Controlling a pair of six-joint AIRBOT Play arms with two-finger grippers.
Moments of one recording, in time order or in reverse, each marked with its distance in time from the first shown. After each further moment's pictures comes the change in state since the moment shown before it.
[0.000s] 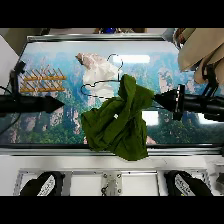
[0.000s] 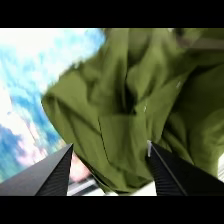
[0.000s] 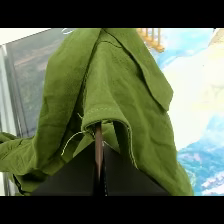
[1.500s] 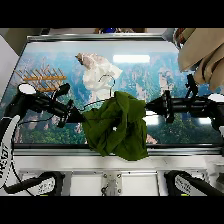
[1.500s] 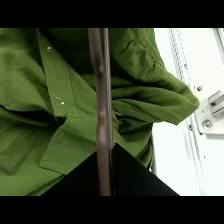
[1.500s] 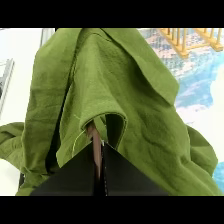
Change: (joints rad) left arm -0.162 -0.432 0.043 -0.231 -0.290 1.166; right arm 0.079 -0.242 0.000 -0.008 0.133 -0.297
